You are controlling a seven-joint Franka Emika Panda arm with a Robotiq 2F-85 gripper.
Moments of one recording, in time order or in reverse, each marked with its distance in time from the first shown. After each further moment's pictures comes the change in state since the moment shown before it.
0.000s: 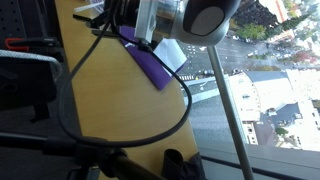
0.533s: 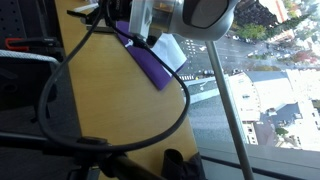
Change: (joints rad) arm 0.000 -0.087 0.000 -0.104 -0.006 0.057 -0.038
